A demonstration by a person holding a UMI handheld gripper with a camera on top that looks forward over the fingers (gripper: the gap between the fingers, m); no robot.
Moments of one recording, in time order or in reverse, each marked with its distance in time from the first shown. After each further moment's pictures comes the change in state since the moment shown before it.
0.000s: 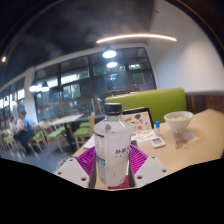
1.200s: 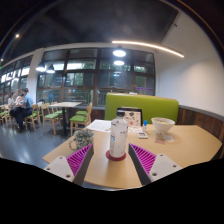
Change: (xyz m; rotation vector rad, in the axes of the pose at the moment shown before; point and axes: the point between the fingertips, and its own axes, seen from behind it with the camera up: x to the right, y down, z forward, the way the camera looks) arm -0.003 0.014 -0.168 -0.080 0.049 -0.235
